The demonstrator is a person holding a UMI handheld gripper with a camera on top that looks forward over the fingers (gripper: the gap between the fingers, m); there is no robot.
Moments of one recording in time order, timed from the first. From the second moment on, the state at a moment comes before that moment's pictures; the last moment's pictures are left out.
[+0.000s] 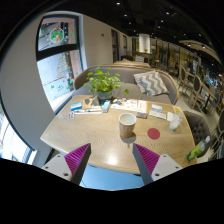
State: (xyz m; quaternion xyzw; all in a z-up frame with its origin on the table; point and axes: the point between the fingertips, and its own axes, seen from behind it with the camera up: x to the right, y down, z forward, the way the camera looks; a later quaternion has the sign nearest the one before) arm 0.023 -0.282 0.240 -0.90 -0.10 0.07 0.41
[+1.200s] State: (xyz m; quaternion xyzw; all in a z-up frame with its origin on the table) arm 0.509 -0.183 0.058 -0.88 0.03 -0.01 0.48
